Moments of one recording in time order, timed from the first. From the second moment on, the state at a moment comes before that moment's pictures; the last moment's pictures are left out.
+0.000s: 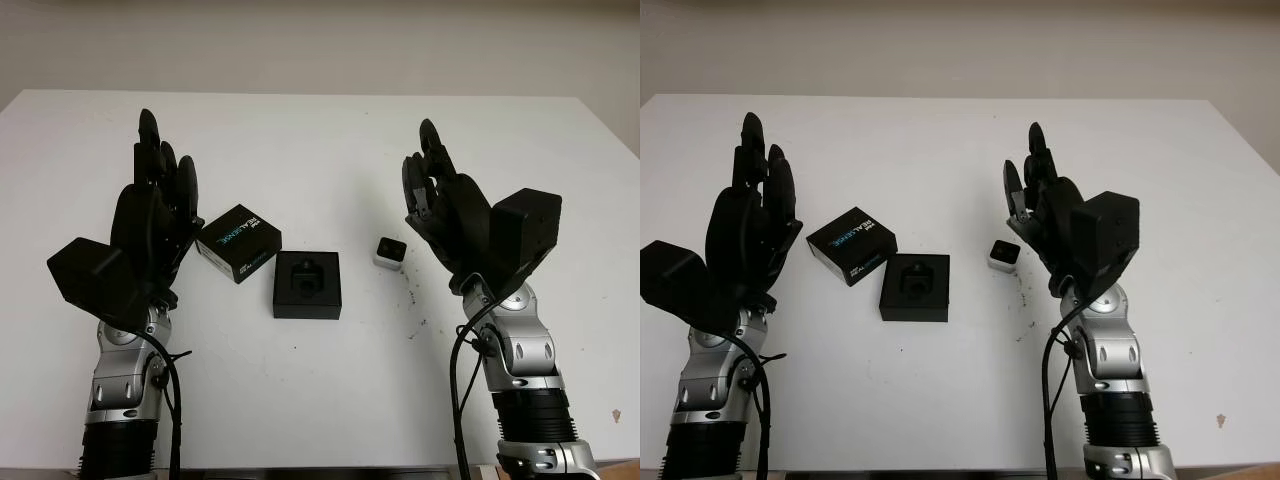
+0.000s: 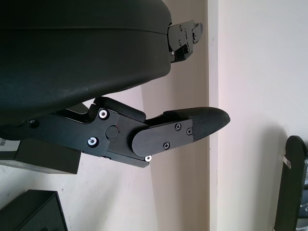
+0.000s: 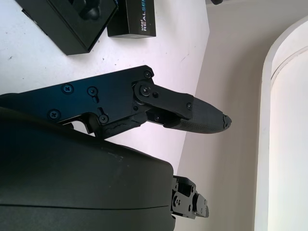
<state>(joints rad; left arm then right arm) -0.27 0.16 0.19 0.02 -0.16 -0.08 -0.08 -0.39 -0.15 -0.07 0.07 0.11 0.20 0.18</state>
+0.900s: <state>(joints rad) -0.24 0.15 0.18 -0.01 -0.14 -0.07 -0.08 -0.59 -0.39 -0.09 0.23 0.09 0.12 0.40</state>
